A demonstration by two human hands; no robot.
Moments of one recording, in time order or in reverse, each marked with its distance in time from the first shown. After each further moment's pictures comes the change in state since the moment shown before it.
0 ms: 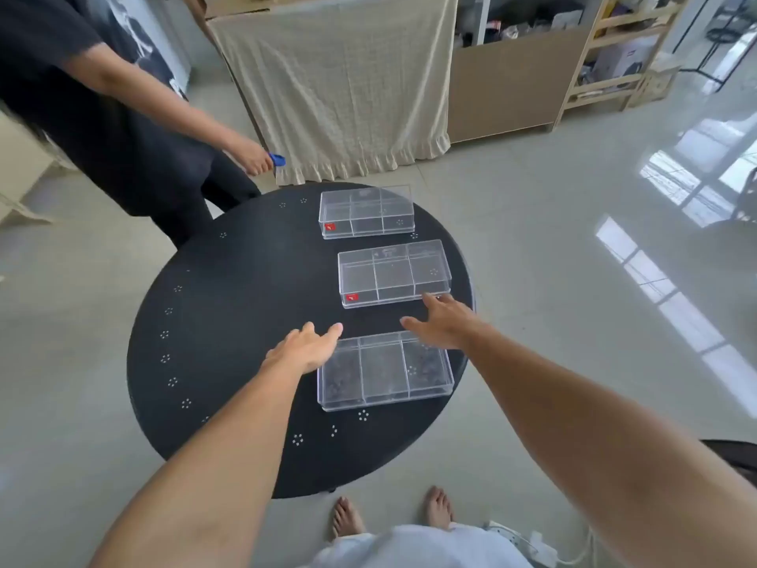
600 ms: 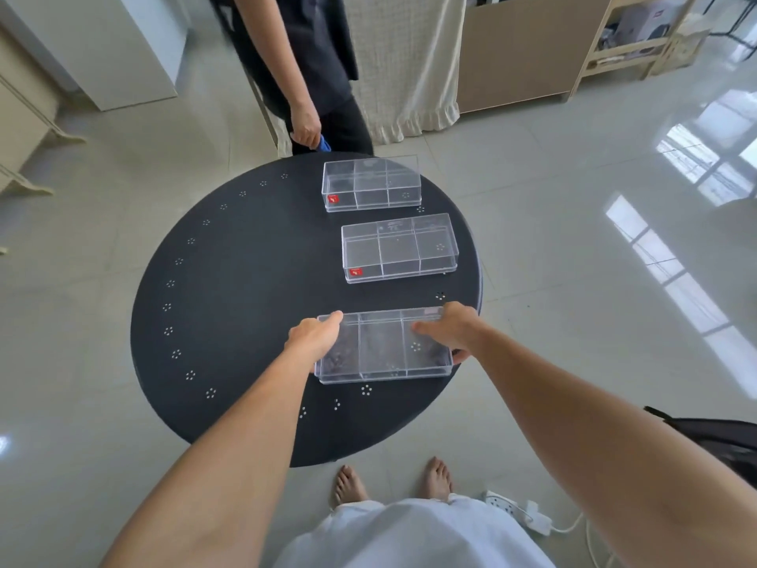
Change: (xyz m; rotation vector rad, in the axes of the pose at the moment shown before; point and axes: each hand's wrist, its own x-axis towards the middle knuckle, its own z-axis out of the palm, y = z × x) left_hand 0.013 -0.007 0.028 -0.437 0.002 -0.162; right_hand -0.011 0.006 0.026 0.330 -0.108 0.243
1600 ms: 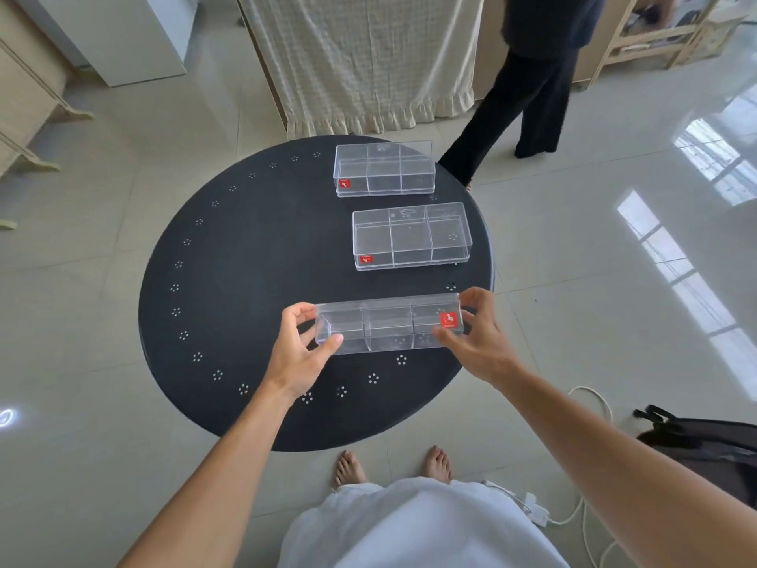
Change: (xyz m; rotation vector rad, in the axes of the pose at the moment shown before) left_hand -0.019 -0.068 -0.005 -0.510 0.001 0.541; right_hand -0.030 0.038 0.024 0.460 0.193 -0.512
